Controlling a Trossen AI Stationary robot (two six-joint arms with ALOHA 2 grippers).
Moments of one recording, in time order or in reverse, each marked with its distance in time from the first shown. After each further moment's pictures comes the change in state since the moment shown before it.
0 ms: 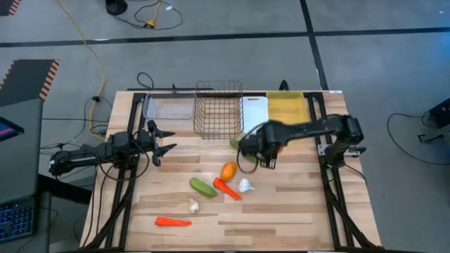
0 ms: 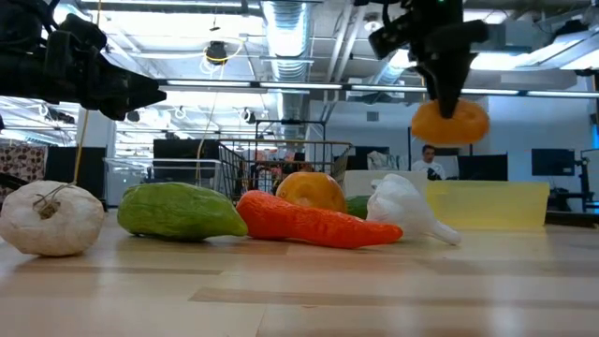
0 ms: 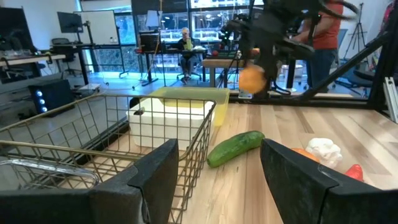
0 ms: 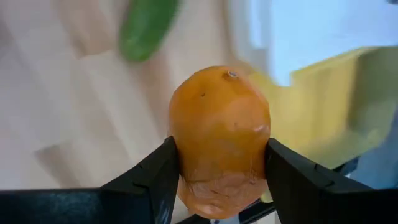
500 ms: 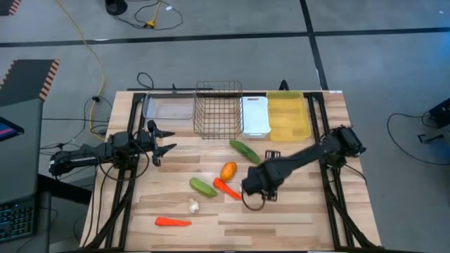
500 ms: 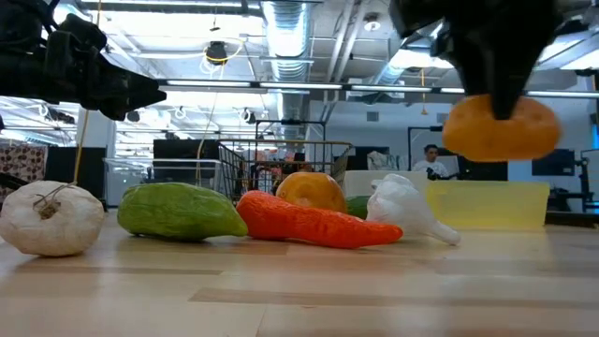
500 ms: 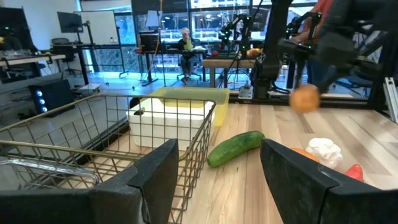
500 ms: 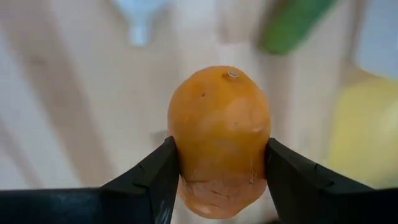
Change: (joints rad) left arm 0.000 0.000 0.000 0.000 0.000 0.000; right arm 0.303 0.096 -0.009 0.092 -0.148 0.187
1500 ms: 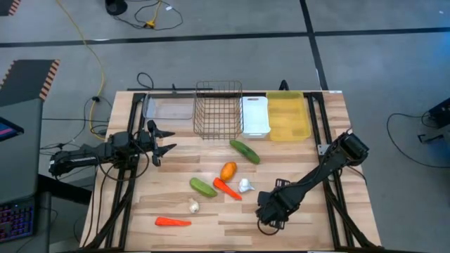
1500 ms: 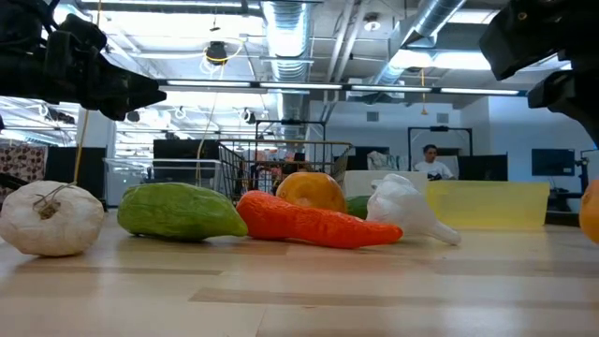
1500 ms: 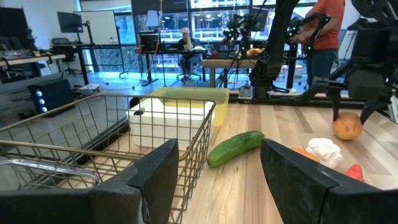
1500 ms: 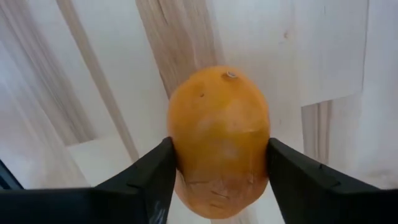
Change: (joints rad) left arm 0.000 0.000 0.000 0.000 0.000 0.000; right arm 0.245 0.003 -0.284 0.451 -0.216 0.336
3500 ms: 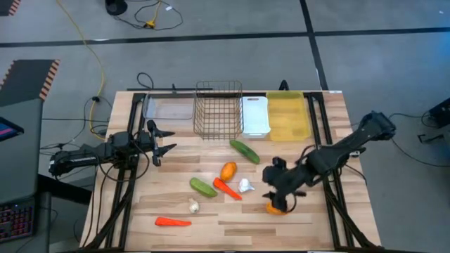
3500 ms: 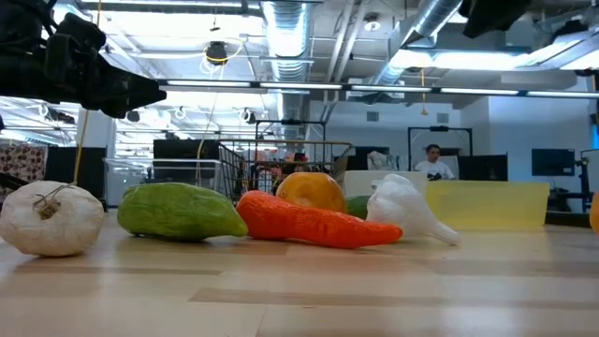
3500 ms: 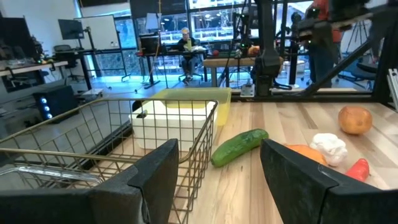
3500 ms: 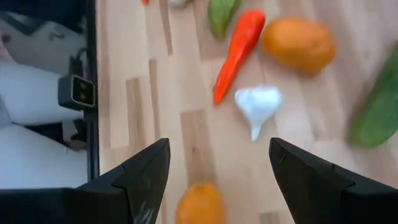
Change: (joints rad) left arm 0.000 0.000 0.000 0.000 -0.001 0.046; right arm -0.087 -0.437 -0.075 0.244 0.207 -0.171
